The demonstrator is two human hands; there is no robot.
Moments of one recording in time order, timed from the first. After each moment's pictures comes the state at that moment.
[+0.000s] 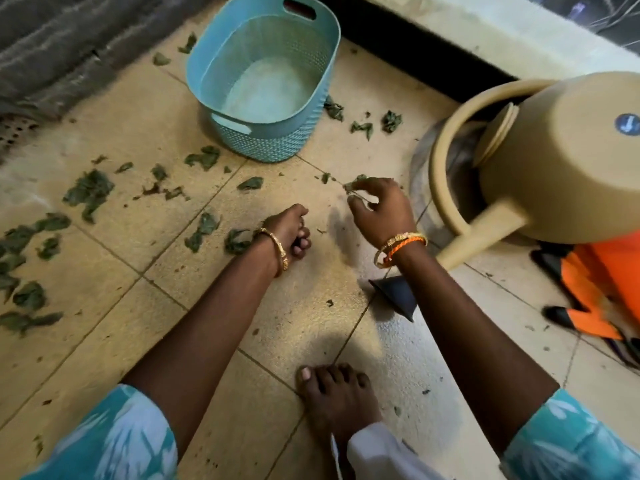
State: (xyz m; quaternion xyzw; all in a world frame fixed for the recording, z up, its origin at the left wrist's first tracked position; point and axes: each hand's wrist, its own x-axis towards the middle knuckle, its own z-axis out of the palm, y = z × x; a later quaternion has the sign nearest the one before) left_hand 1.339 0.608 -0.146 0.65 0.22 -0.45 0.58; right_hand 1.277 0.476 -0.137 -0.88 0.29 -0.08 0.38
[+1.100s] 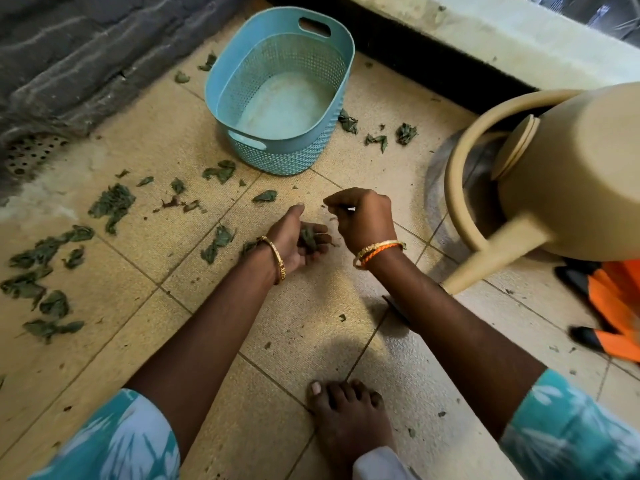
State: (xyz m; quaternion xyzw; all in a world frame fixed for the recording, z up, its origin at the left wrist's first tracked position) left_hand 1.351 0.614 -0.141 0.62 0.20 -0.46 0.61; right_hand 1.323 0.493 -0.142 -0.90 0.21 -0.09 0.38
